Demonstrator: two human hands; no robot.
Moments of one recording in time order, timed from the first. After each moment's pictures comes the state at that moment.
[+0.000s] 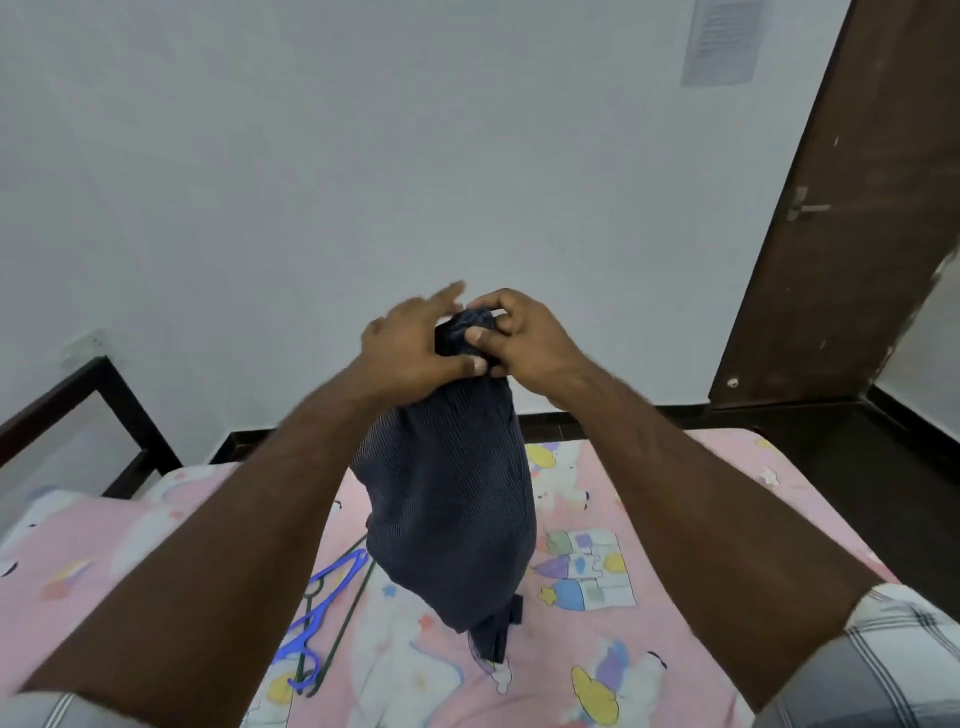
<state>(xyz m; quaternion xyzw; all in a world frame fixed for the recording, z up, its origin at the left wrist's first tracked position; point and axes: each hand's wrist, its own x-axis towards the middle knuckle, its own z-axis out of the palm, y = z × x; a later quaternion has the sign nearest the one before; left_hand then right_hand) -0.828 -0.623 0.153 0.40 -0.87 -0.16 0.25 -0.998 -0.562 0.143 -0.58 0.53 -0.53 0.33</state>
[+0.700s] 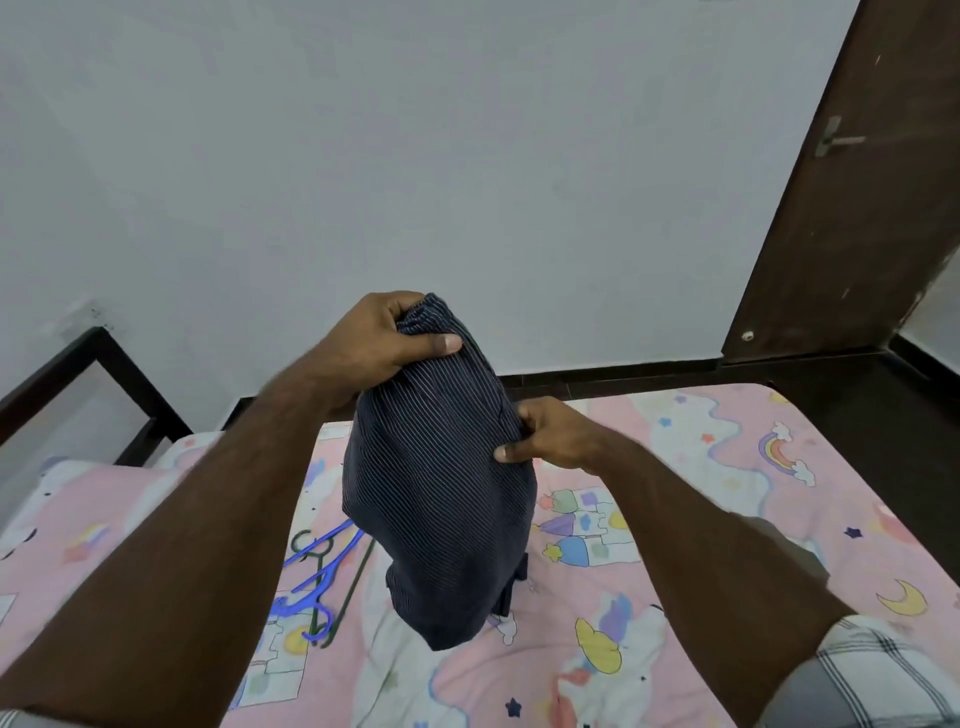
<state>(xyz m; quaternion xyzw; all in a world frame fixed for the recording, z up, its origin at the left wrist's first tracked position) -0.818 -0.599 0.144 0.38 -0.76 -0.45 0.28 -1.043 -0.546 -0.002 -0.59 0.56 -0.31 0.49</state>
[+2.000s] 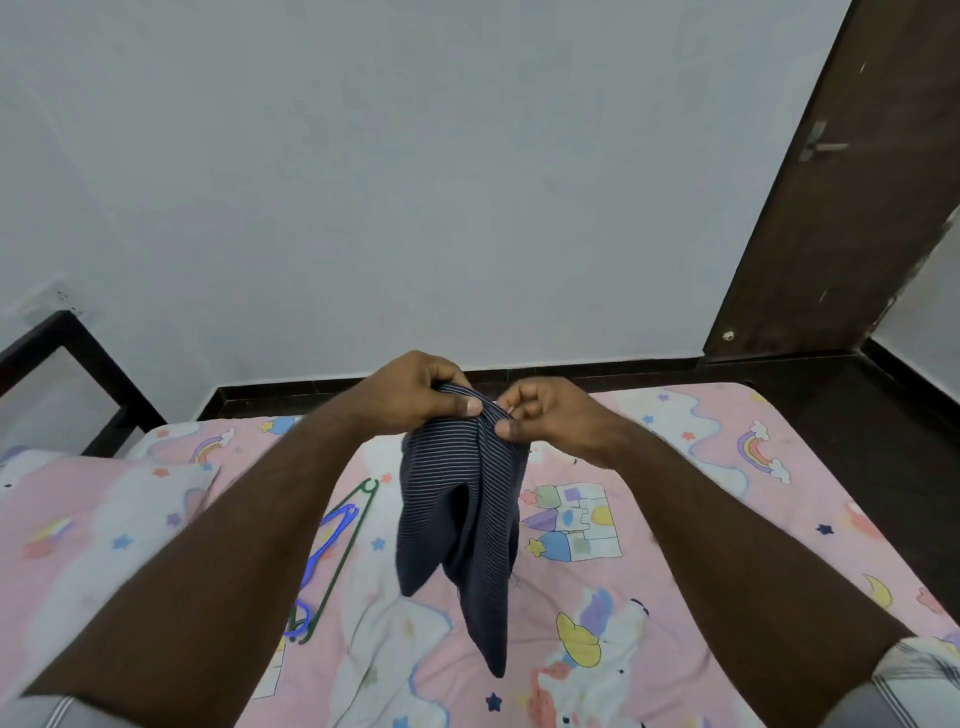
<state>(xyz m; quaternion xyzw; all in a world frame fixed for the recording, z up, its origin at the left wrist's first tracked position) -0.837 -0.617 0.072 0.34 -0.82 -0.43 0.14 -1.052 -0.527 0.025 -0.57 0.54 -0.39 0.49</state>
